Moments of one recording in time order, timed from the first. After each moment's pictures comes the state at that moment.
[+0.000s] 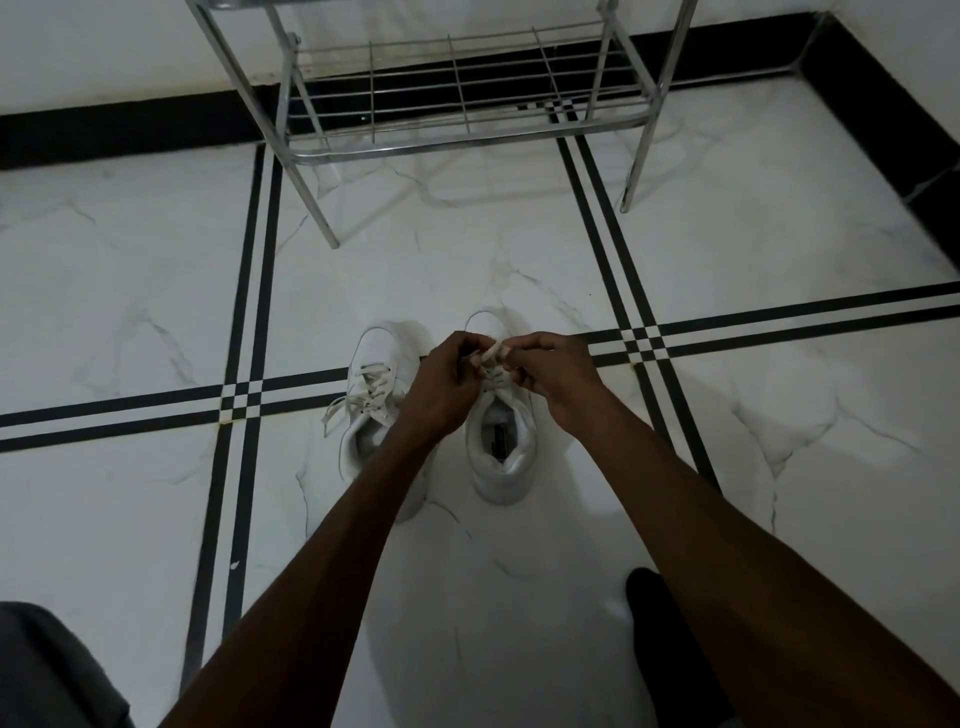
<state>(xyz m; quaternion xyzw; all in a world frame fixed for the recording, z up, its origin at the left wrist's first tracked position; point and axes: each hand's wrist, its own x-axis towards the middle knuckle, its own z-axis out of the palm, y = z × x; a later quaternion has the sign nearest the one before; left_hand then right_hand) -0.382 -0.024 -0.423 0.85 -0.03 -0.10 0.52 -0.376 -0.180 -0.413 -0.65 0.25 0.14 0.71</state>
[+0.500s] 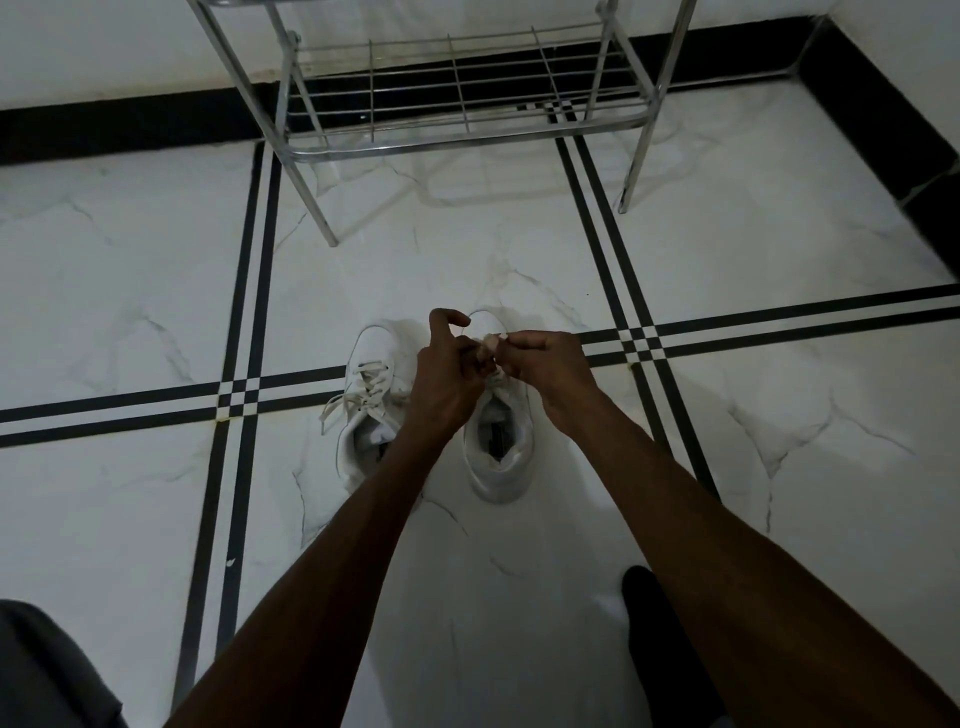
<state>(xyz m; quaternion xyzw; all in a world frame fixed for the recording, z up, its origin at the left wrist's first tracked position) -0.383 -0.035 -0.421 0.84 -0.03 -0.03 0.53 -0.379 -0.177 -0.415 -0.68 0.17 0.12 0.70</state>
